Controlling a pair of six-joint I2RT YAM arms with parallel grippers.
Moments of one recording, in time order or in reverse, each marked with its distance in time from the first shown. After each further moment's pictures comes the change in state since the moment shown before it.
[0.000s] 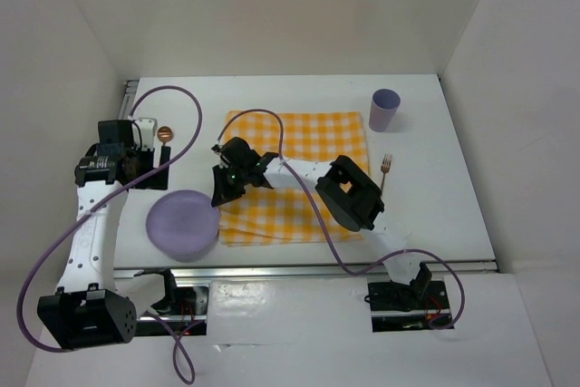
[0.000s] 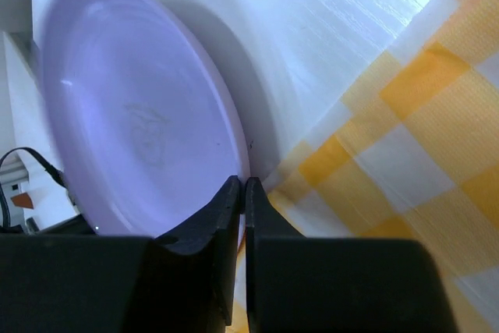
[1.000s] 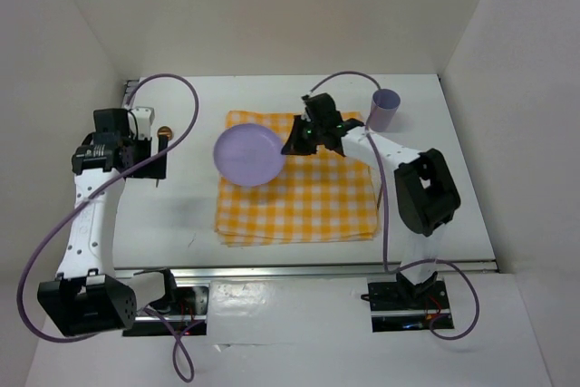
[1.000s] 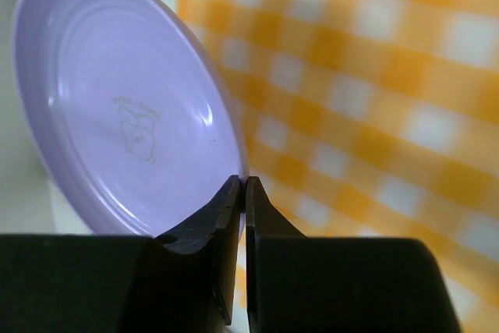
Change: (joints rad) left arm 0.021 0.046 0.064 0.010 0.031 0.004; right arm -0.352 -0.421 -0.313 -0.056 0.090 0.032
